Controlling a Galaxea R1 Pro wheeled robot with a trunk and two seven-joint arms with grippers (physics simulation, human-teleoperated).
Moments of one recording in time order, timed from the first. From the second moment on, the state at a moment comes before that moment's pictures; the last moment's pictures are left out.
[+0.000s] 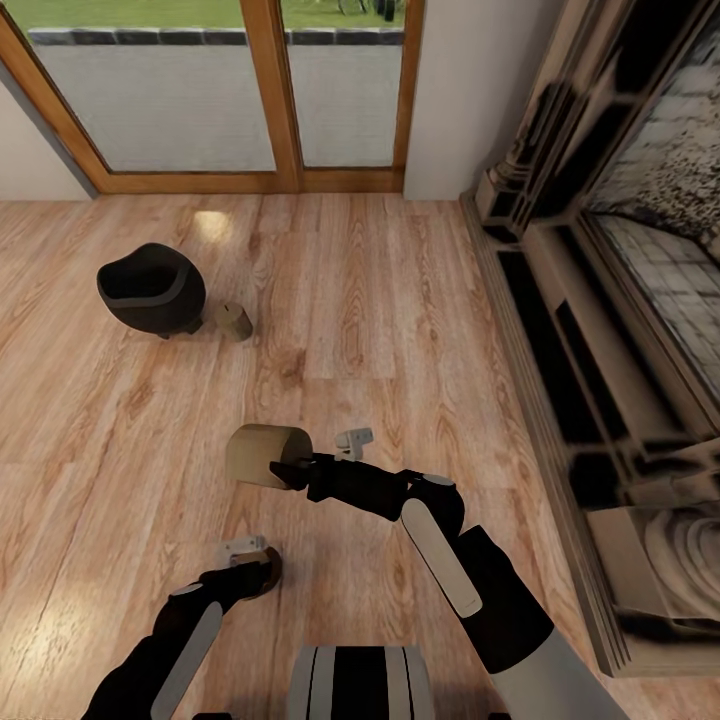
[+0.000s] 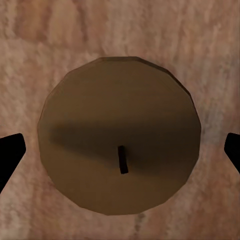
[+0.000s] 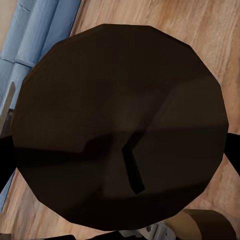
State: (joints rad) left arm -0.31 0.07 -0.18 -1.19 0.43 0.55 0.28; right arm -0.61 0.12 0.47 -1.41 -0.64 0.65 0.27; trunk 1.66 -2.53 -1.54
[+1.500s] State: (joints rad) left arm -0.31 0.06 -0.18 -1.18 0.43 0.52 0.29; right arm -0.61 0.12 0.47 -1.40 -0.64 0.65 0.27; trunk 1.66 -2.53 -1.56
